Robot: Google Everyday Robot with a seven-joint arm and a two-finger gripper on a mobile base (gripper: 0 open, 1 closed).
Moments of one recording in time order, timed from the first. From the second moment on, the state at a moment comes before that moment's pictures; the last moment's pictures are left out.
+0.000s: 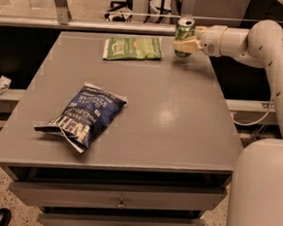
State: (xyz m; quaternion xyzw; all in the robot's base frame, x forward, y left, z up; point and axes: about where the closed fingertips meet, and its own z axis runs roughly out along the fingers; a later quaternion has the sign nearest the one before) arm 0.830 -0.162 0.901 -0.41 0.67 0.21 0.59
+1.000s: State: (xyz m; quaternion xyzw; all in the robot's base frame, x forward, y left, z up) arm 0.836 -0.137 0.883 -0.38 0.67 0.29 0.57
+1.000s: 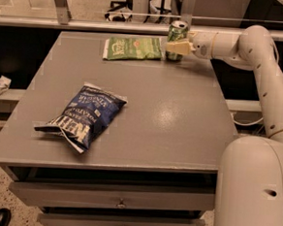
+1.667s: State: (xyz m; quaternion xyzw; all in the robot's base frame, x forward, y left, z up) arm 0.834 -0.135 0.880 -0.38 0.67 0.30 0.56
